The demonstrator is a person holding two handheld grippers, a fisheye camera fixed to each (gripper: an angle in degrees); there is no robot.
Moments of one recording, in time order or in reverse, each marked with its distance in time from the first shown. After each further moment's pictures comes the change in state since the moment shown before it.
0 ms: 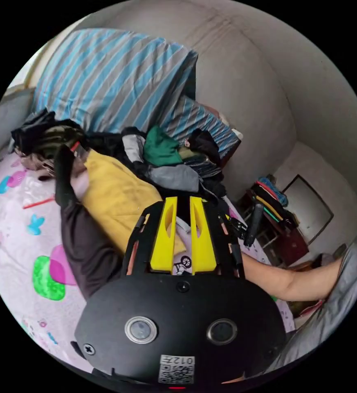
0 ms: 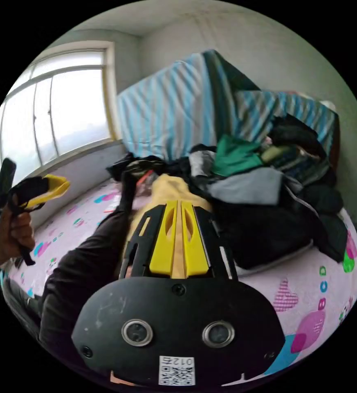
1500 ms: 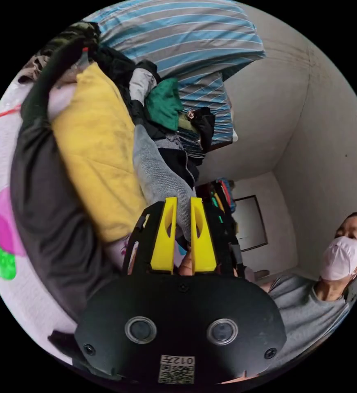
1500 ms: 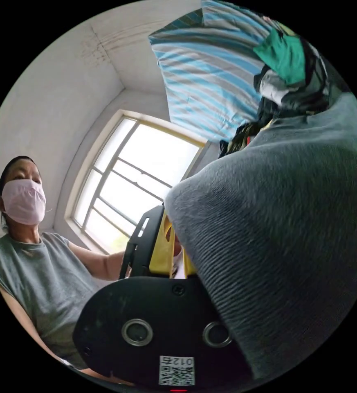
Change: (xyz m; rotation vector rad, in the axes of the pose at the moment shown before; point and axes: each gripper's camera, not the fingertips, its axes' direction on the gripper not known) left arm -0.320 -0.057 0.107 -0.286 0.417 -0.431; right arm 0.229 -0.094 -0.161 -0.097 -1.118 0.524
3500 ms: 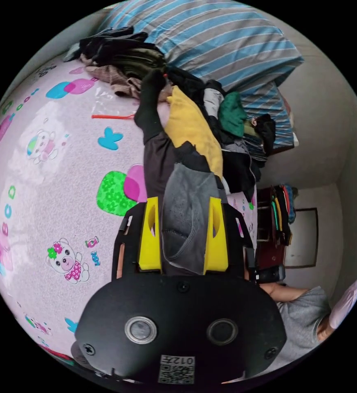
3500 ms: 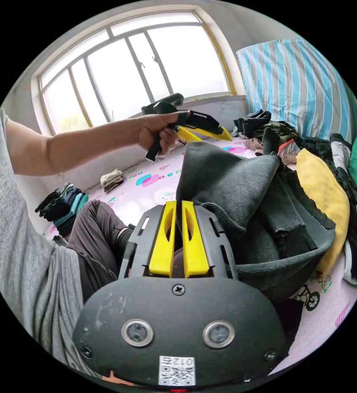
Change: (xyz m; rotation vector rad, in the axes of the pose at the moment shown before) left arm 0.094 0.065 -0.265 -0.039 -0.499 -0.139; right arm -0.105 0.383 0.353 -0.560 0.499 -0.617
